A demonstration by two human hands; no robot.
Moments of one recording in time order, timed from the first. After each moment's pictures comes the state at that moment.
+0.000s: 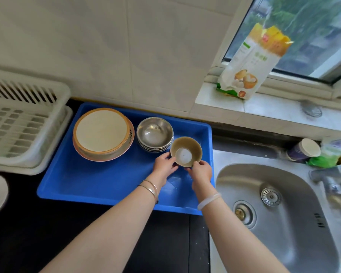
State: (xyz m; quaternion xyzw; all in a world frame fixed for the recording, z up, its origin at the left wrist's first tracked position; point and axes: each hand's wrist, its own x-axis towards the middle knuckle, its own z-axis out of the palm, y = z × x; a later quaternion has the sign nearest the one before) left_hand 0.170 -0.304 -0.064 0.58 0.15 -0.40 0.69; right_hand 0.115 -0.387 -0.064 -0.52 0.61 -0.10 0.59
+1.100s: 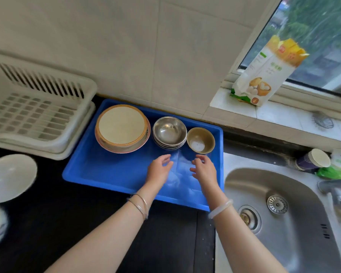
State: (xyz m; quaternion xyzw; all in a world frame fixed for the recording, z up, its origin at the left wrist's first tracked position) left_hand 0.156 -0.243 -0.046 0.77 0.02 -0.31 0.56; right_hand 0.103 -0.369 -0.035 -0.69 0.48 -0.02 0.55
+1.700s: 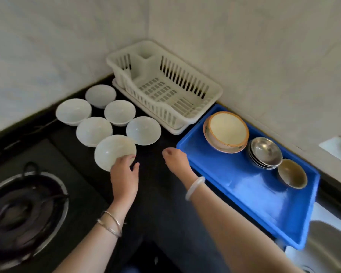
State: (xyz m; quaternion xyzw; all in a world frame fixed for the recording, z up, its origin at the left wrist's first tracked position) left_hand 0.072 0.093 -0.016 0.88 0.25 0.09 0.38; right_hand 0.154 -0.038 -0.019 -0.88 0.05 0.24 0.40
